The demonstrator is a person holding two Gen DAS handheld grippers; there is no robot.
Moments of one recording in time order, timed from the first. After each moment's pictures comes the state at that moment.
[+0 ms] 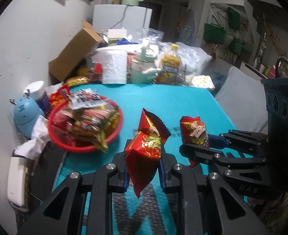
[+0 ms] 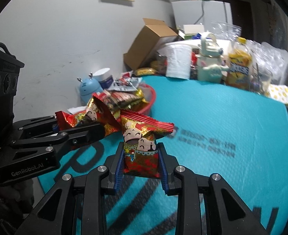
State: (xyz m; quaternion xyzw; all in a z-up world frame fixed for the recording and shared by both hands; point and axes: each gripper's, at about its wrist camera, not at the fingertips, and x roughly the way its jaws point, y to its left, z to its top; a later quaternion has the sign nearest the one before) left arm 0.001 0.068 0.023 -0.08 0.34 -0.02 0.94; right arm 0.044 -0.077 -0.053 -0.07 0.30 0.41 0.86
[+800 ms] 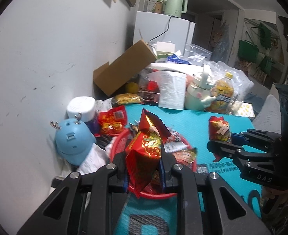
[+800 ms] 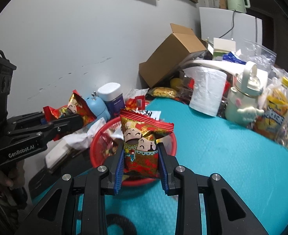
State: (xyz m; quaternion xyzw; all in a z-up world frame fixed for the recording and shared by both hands) left arm 0.049 0.190 0.040 -0.10 0.32 0.09 0.94; right arm 0.117 0.031 -0.016 -0.12 0.27 0.45 0.84
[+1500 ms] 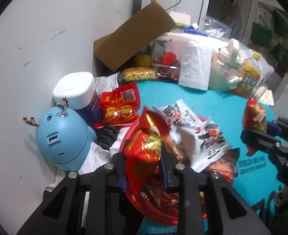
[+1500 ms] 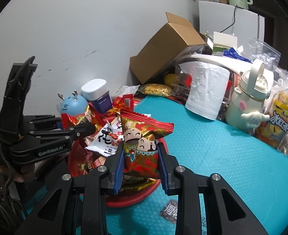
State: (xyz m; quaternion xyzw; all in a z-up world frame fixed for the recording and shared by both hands) left arm 0.119 0.220 -0.019 -0.10 0.42 0.11 0.90; right arm 0.158 0.057 -0.031 -0.14 0.29 0.43 0.84
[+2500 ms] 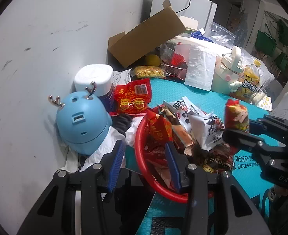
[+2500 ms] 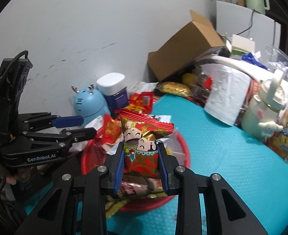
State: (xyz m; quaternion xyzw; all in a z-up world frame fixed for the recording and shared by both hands) left arm 0.080 0.236 -0.012 -0.13 0.41 0.12 0.90; right arm 0.145 0.088 -0.033 -0.17 0.30 0.47 0.81
